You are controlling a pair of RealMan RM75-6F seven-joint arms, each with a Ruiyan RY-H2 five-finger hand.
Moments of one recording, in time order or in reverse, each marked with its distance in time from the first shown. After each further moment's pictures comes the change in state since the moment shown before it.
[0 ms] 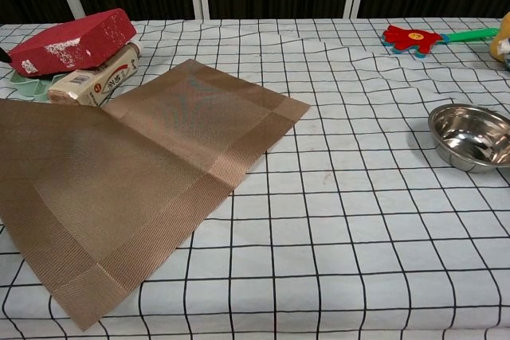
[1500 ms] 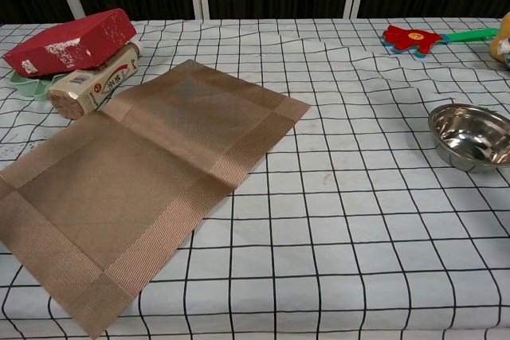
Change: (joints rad) left arm 0.178 -0.062 -0.119 0.054 -0.026 0.293 -0.163; right arm 0.203 0.073 0.063 -0.092 -0.121 -0.141 -0.180
